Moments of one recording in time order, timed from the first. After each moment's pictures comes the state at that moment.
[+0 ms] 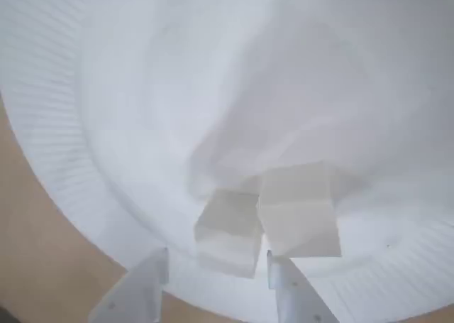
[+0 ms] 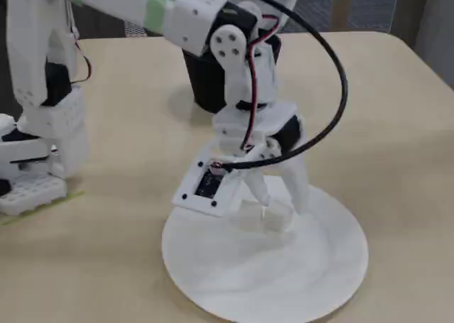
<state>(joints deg) 19.8 81.0 95.8 58.0 15.8</state>
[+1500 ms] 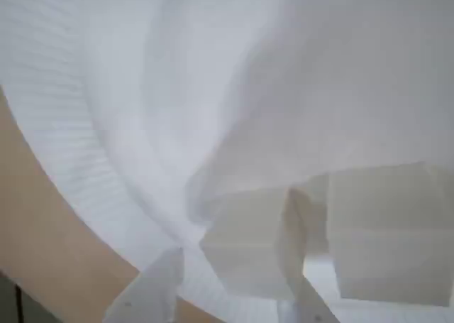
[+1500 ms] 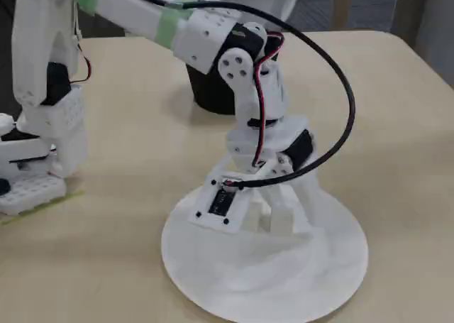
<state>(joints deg) 20.7 76.1 95.7 48.5 17.6</state>
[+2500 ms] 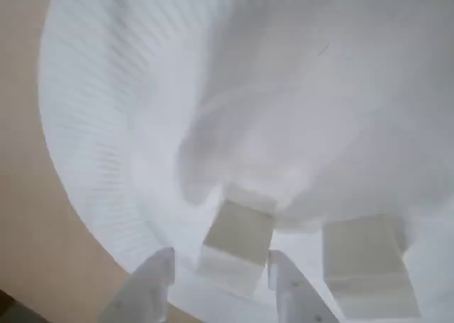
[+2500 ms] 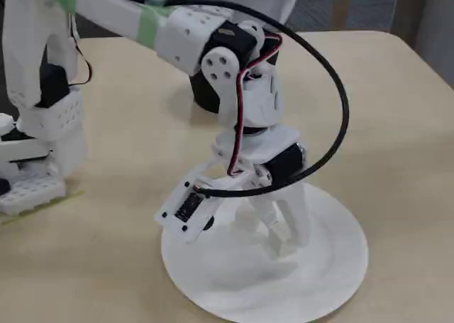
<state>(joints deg) 26.4 77.7 93.9 53.4 25.8</state>
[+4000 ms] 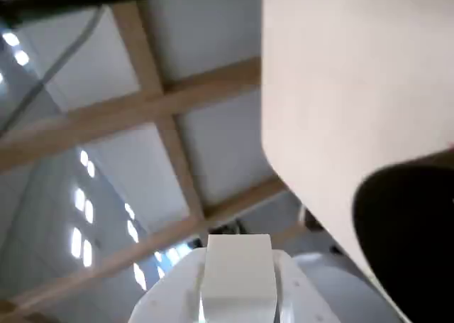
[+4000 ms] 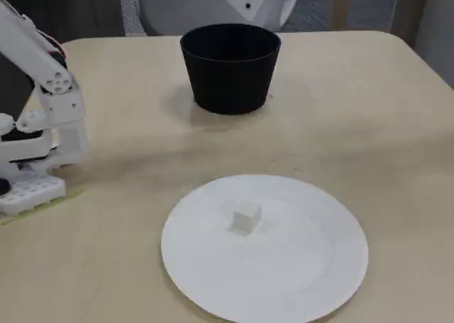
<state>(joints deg) -25.0 124.0 115.0 31.9 11.8</state>
